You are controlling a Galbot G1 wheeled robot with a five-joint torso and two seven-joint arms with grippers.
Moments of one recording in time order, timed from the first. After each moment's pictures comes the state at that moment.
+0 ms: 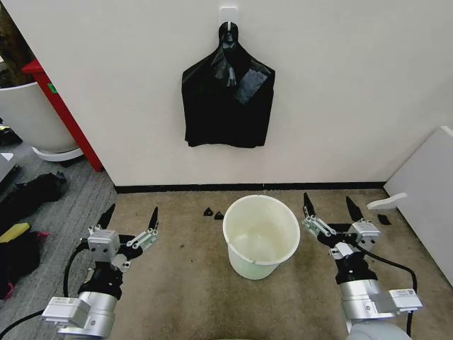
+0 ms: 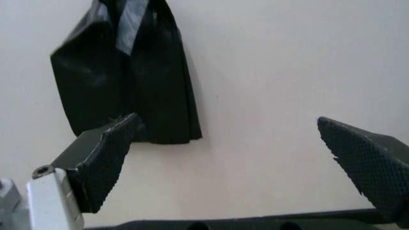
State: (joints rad) left arm 1.83 -1.34 -0.65 -2.50 -0.22 0.03 -0.03; right arm -1.69 1.47 0.54 2.40 0.26 0.06 -0.02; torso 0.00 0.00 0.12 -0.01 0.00
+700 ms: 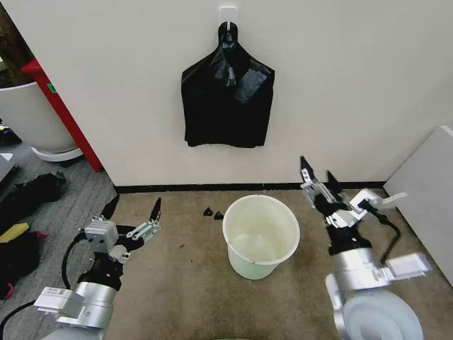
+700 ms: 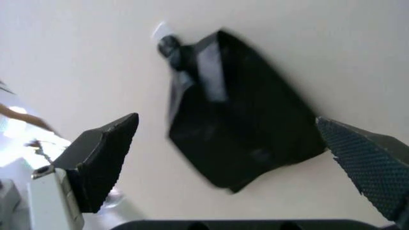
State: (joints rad) left arm 1.79 -1.23 -0.66 -2.50 -0.38 0.00 -0.07; right arm -1.39 1.31 0.36 2.46 0.98 -0.07 0.16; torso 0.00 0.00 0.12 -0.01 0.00
